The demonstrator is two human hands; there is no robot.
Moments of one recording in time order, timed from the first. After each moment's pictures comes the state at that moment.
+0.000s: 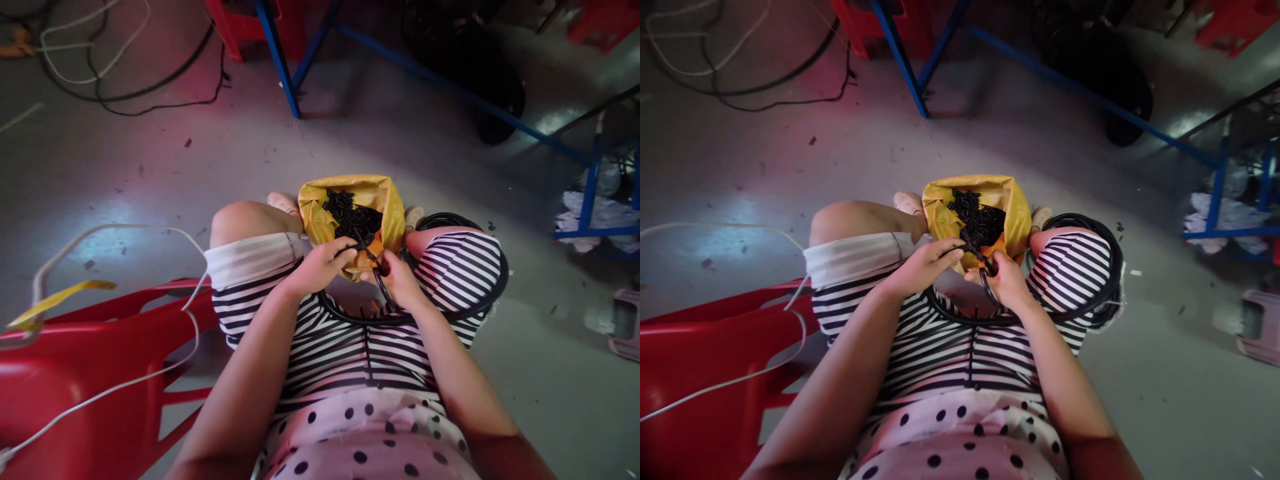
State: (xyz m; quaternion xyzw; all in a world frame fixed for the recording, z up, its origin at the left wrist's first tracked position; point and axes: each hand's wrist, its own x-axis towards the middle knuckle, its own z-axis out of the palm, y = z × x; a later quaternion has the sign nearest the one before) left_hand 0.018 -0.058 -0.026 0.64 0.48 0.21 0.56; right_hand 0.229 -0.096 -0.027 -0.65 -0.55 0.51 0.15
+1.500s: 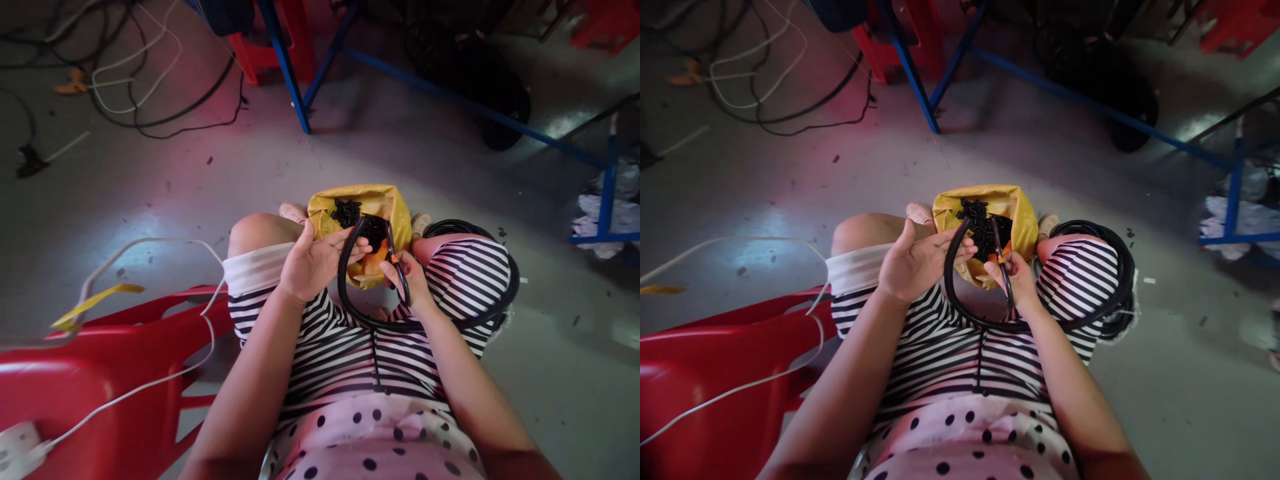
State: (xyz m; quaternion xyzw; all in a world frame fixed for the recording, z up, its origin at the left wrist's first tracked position) left_hand 0.008 -0.048 0.003 0.27 0.38 0.35 0.81; right_hand 0.223 -0.095 -0.033 -0.64 -0.41 0.57 0.32
